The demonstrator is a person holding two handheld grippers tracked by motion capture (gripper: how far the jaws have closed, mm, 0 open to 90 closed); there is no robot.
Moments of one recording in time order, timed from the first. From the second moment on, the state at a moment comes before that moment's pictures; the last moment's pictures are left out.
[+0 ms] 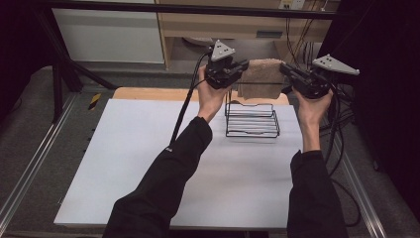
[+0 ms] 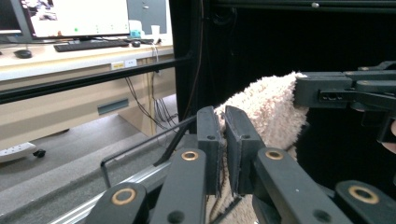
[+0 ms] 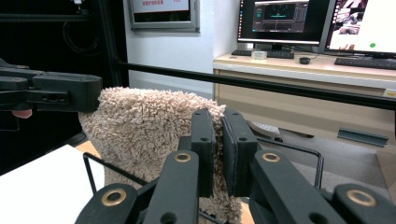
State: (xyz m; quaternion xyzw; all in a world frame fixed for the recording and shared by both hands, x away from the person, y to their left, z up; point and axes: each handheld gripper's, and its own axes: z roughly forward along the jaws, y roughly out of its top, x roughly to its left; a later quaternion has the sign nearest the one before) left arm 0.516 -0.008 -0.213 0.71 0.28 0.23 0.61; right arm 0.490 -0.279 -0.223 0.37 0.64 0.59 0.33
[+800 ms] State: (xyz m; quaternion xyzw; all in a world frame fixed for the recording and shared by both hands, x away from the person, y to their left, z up) left arm 0.499 -0.006 -0.229 0.73 0.26 0.21 0.60; right arm 0.473 -0.282 -0.239 0.36 0.65 0.58 0.33
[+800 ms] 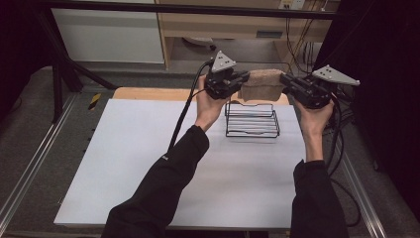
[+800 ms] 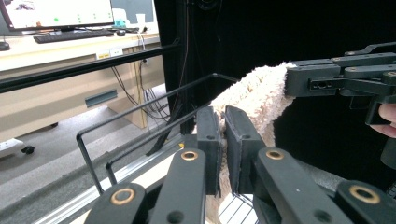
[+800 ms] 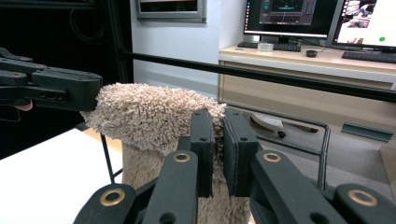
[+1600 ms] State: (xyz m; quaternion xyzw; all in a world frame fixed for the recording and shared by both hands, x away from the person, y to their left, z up) left arm 0.490 0.004 -0.228 0.74 0.27 0.18 0.59; right arm 0.461 -0.285 -0.259 0.36 0.68 0.56 0.30
